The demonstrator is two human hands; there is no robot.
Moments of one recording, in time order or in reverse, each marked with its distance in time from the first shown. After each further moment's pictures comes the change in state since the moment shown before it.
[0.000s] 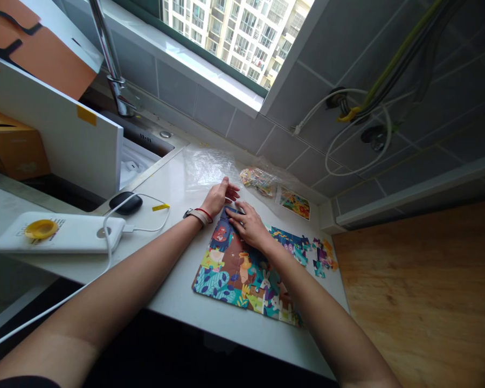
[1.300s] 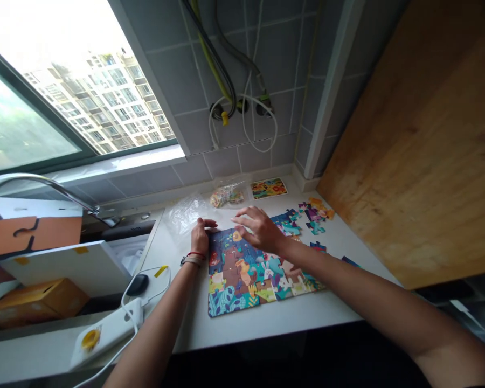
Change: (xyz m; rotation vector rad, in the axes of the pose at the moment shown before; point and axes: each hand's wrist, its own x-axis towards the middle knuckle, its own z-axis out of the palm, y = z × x) left_hand -0.009 -0.005 0.003 0.558 -0.029 0.238; right_hand -0.092 -0.002 -0.059 0.138 0.760 -0.119
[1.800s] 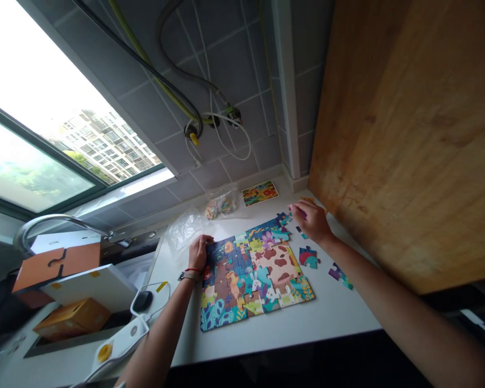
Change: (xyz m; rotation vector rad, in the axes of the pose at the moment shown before) left_hand -0.010 0.018 0.005 0.414 -0.074 0.109; right_hand -0.105 0.115 -0.096 -0.073 0.306 0.484
